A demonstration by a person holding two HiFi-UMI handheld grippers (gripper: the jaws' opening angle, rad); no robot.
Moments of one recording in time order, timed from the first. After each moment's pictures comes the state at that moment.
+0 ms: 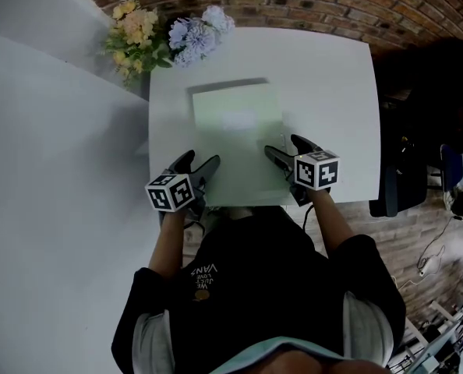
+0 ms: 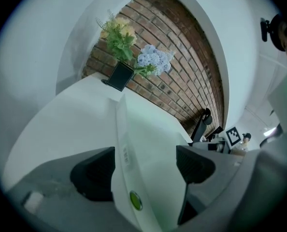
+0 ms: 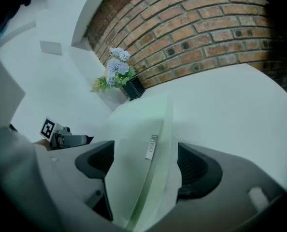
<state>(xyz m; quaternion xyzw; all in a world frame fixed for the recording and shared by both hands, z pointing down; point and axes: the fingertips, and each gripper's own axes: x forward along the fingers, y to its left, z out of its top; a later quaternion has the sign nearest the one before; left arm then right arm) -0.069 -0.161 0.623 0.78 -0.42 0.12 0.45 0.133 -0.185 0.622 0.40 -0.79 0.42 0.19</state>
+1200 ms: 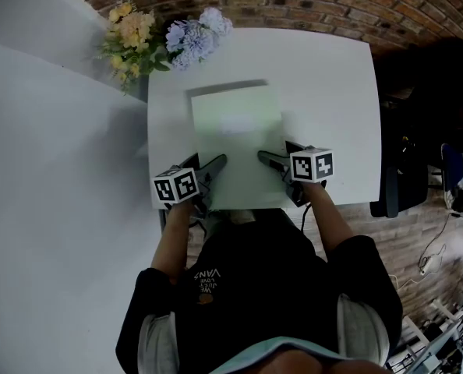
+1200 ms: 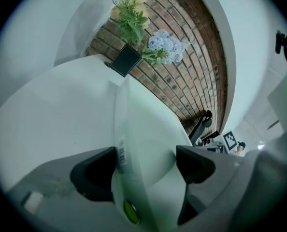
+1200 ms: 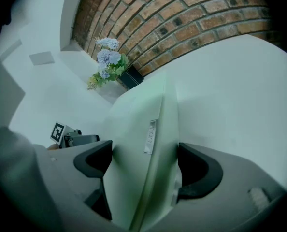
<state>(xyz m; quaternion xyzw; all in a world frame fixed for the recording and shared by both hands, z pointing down) -0.048 -0.165 0.652 0.75 -0.39 0.11 0.52 0.113 -0.176 0.650 0.34 -0.77 0.50 0.19</state>
